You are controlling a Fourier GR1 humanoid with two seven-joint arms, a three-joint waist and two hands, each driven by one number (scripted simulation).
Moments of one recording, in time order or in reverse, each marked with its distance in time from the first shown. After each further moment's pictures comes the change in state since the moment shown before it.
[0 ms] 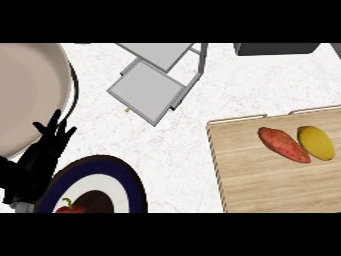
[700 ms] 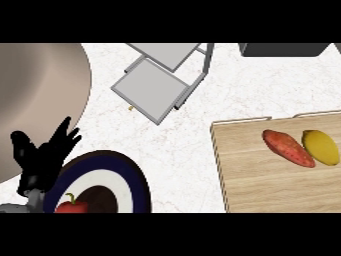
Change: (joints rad) left arm -0.066 -0.047 0.042 0.249 0.017 -0.021 0.070; right arm -0.110 0.074 0.175 -0.198 0.132 -0.148 0.436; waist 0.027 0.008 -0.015
